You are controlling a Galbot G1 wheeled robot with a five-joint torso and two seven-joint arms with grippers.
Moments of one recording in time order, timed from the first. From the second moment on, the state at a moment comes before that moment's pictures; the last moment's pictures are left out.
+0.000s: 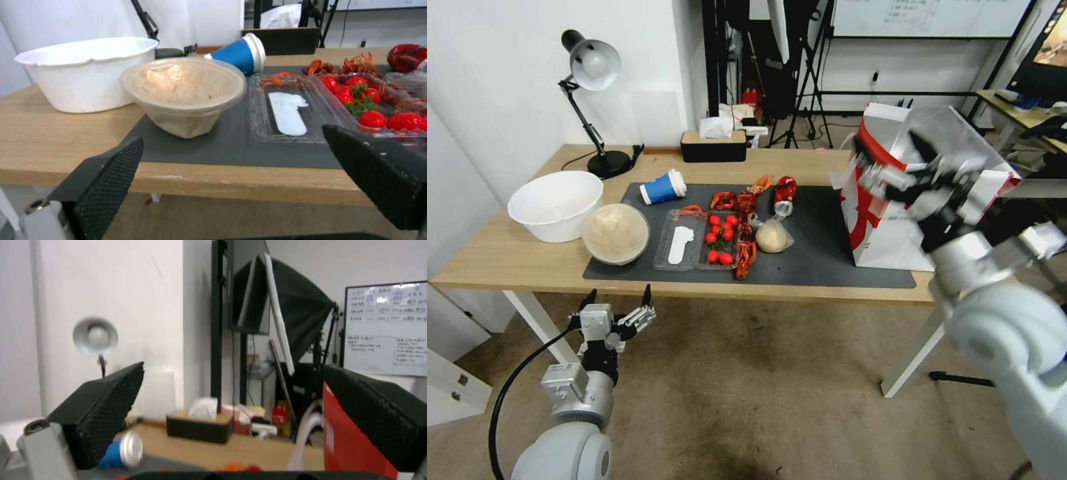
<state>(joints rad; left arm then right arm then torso) 1.67 -1.57 -0.65 -2.27 -0.09 0.20 0.02 -1.23 0.89 0.44 2.32 0.63 -0.05 0.17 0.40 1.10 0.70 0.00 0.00</state>
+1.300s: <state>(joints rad) 1.66 -1.54 -0.65 -2.22 -0.10 0.13 0.05 -1.70 1.10 0.26 2.08 0.21 0.27 0.42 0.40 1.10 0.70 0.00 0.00</state>
